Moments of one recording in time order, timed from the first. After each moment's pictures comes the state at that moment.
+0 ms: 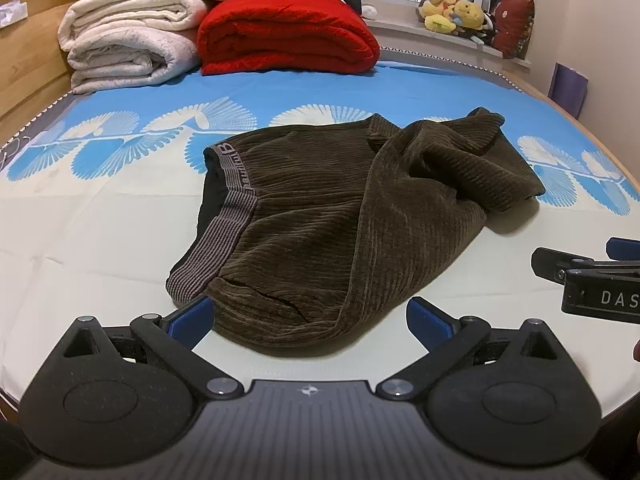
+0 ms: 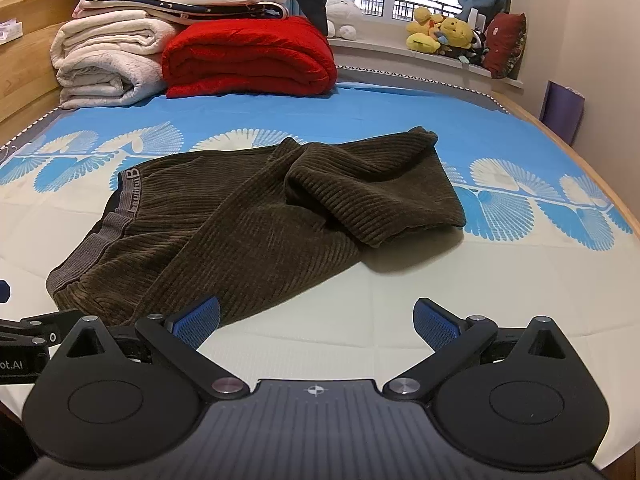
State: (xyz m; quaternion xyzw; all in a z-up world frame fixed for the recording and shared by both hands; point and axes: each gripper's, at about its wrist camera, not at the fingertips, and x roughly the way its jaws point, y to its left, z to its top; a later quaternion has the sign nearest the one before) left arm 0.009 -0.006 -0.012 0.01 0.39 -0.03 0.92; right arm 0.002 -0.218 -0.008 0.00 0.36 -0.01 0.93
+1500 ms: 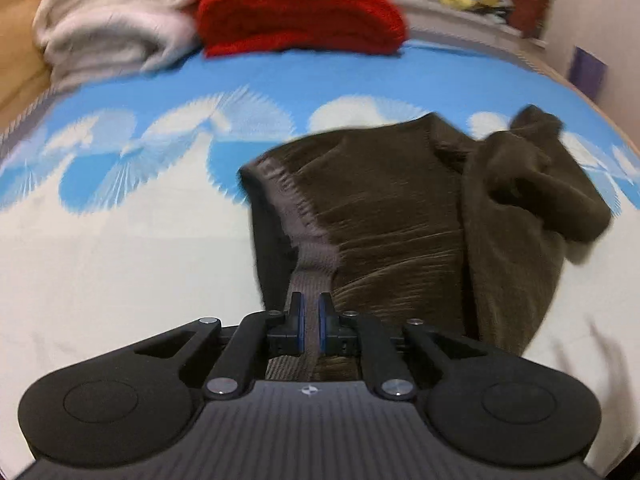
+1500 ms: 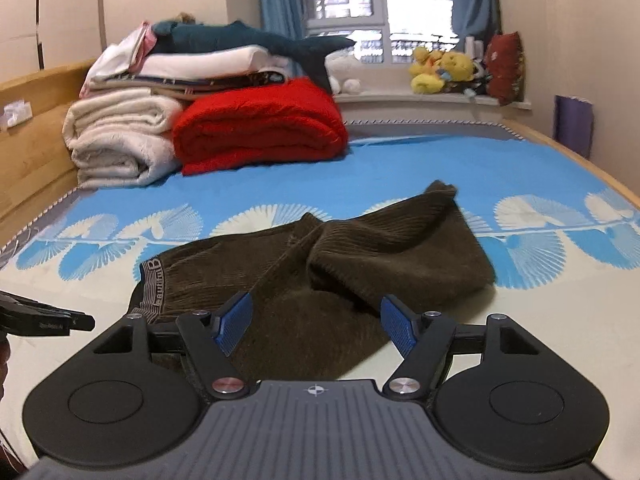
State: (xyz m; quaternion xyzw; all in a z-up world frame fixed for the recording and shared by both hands) left arm 0.152 0.087 -0.025 0.02 0.45 -0.04 0.89; right arm 0.045 -0.229 0.015 0.07 0.28 0.02 0.96
